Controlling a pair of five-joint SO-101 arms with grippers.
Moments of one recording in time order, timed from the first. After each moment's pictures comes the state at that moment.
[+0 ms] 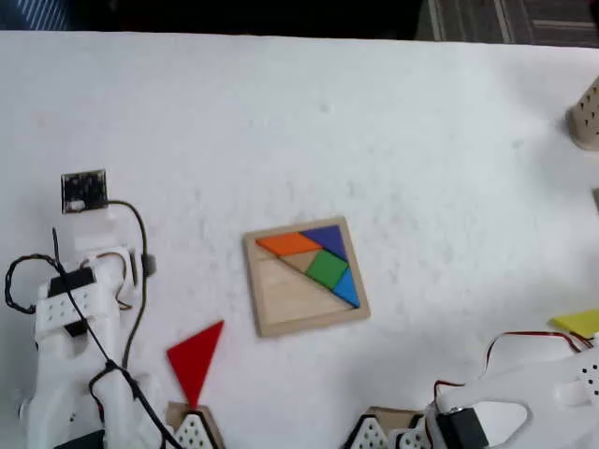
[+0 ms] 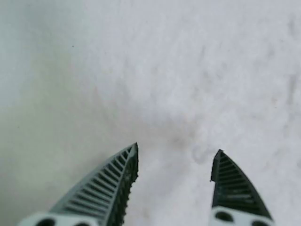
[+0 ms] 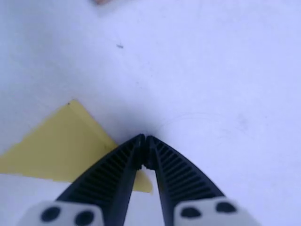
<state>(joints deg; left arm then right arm) -26.6 -34.7 67.7 39.3 -9.5 69.9 67.7 -65.9 96.2 47.3</state>
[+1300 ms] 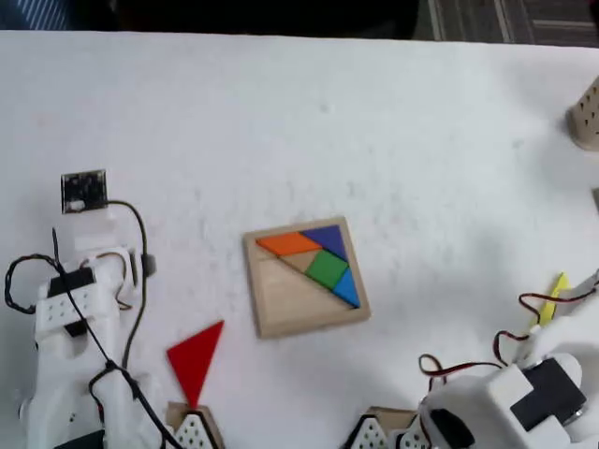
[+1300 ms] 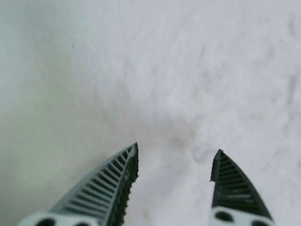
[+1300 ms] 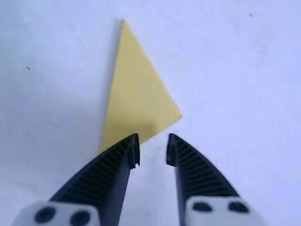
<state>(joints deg) -26.6 -34.7 67.7 39.3 -9.5 53.3 -0.4 29.2 54.9 35.5</state>
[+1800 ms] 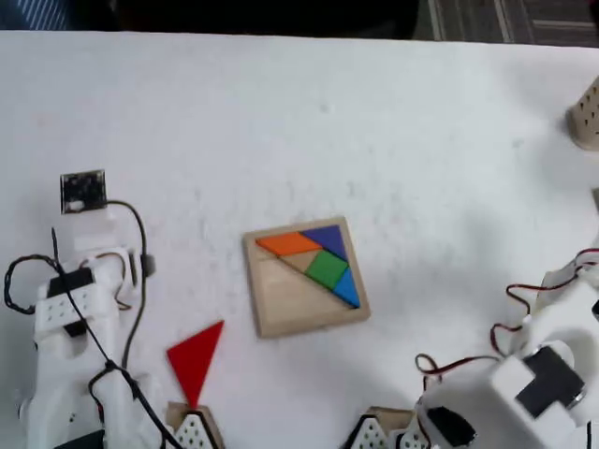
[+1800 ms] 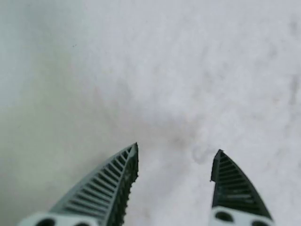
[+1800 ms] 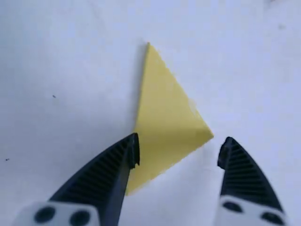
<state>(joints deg) -26.9 -34.7 67.7 39.3 -9.5 48.5 5.1 28.5 52.2 26.8</state>
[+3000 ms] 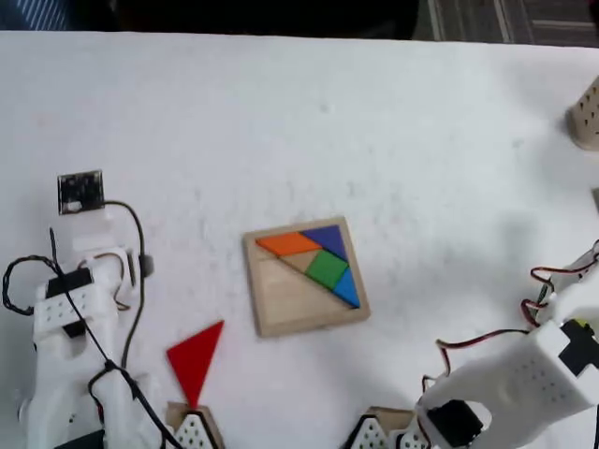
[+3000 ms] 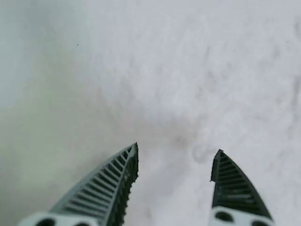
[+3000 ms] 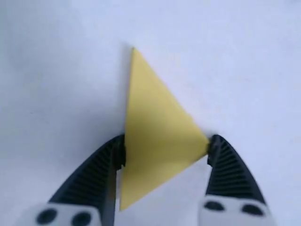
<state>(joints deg) -27.4 -34.7 67.7 39.3 -9.5 49.1 20.5 11.0 62.4 29.3</state>
